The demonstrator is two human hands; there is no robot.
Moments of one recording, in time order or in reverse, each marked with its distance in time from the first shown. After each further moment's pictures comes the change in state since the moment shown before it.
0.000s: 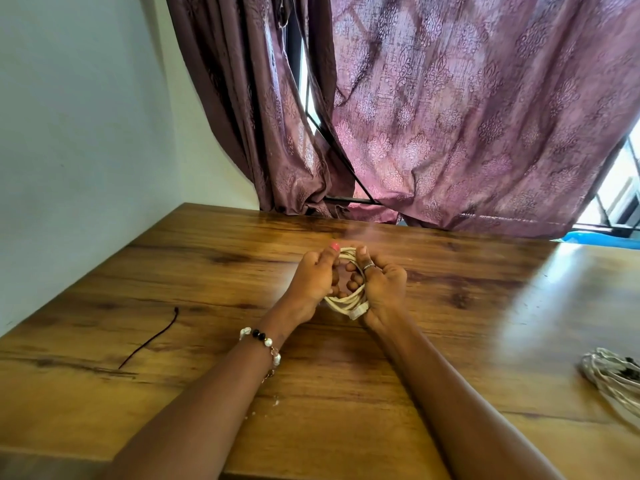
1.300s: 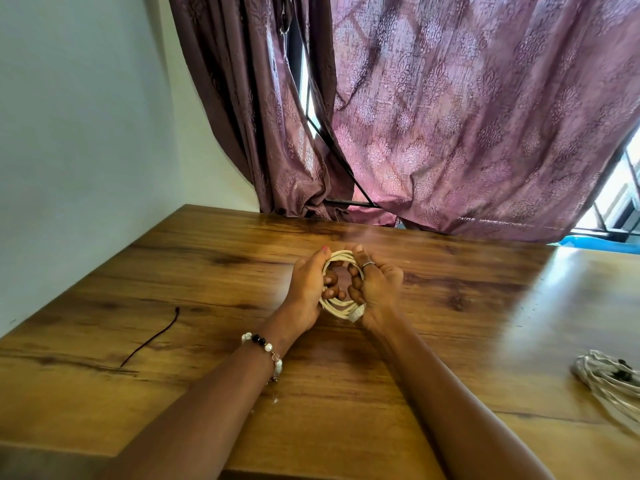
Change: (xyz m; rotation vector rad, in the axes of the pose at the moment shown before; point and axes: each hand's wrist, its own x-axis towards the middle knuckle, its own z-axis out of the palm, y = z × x) left_hand -0.008 0.001 0.004 -0.360 0.118 -0.117; right_hand -0.001 -0.005 0.005 -0.029 0.017 0.019
